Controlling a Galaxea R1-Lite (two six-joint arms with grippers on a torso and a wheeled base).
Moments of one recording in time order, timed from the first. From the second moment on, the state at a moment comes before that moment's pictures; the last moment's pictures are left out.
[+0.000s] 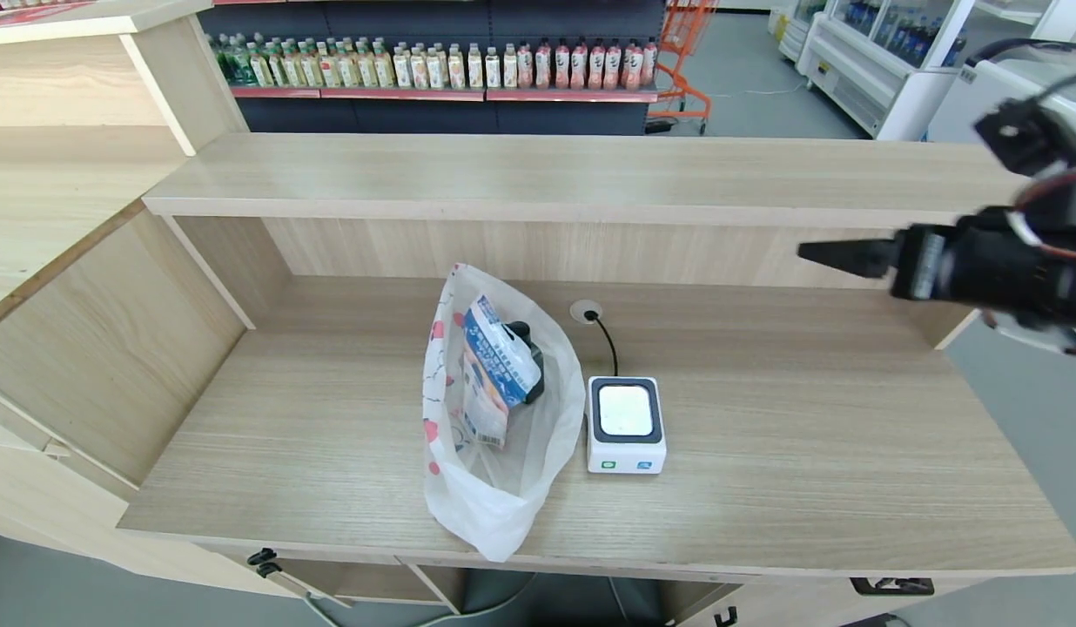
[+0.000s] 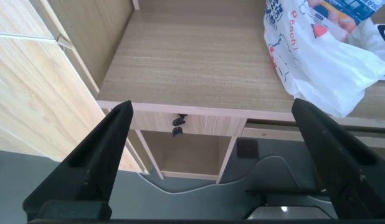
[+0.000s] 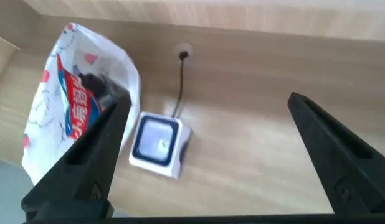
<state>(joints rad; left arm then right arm) 0.00 0.00 0.00 0.00 0.02 0.00 0.20 1.39 -1.00 -0.20 0.13 0.07</state>
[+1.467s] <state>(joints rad) 0.00 0.00 0.00 0.00 0.02 0.00 0.00 -0.01 0.00 0.01 0.00 -0.08</state>
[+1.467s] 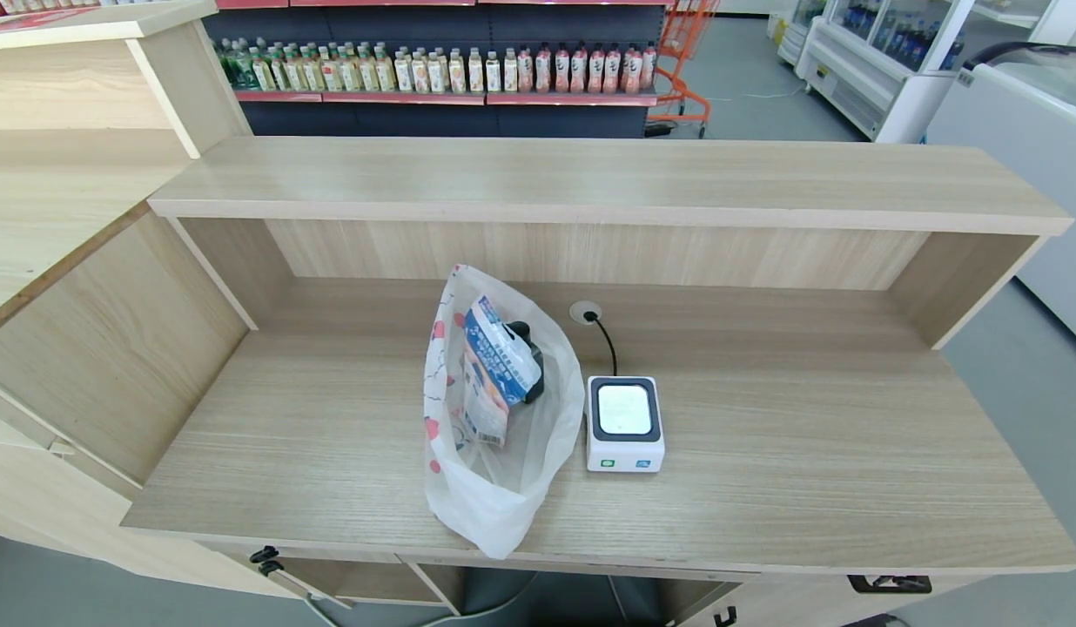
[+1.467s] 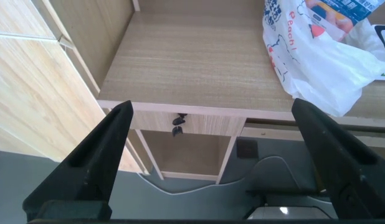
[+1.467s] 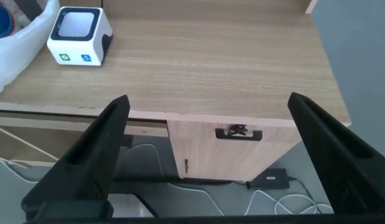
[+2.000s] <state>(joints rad) 0.00 0.00 0.00 0.00 0.02 0.00 0.00 -0.01 0.00 0.01 0.00 -0.08</state>
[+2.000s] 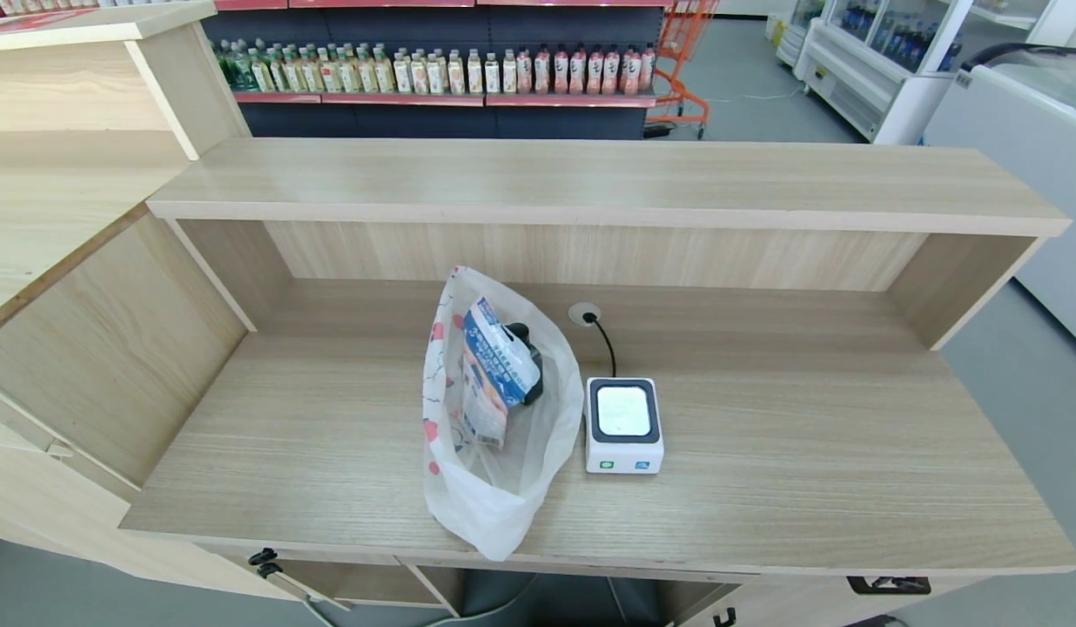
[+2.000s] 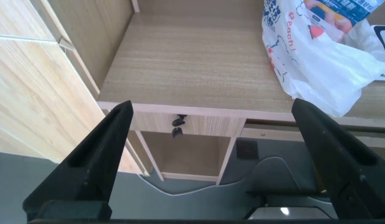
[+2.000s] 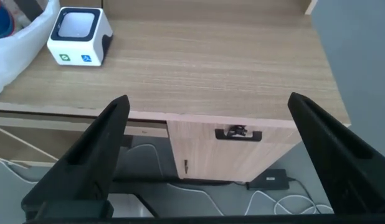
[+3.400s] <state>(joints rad) 0.00 0.00 0.00 0.00 0.02 0.00 0.00 0.00 0.00 0.02 0.00 -0.08</state>
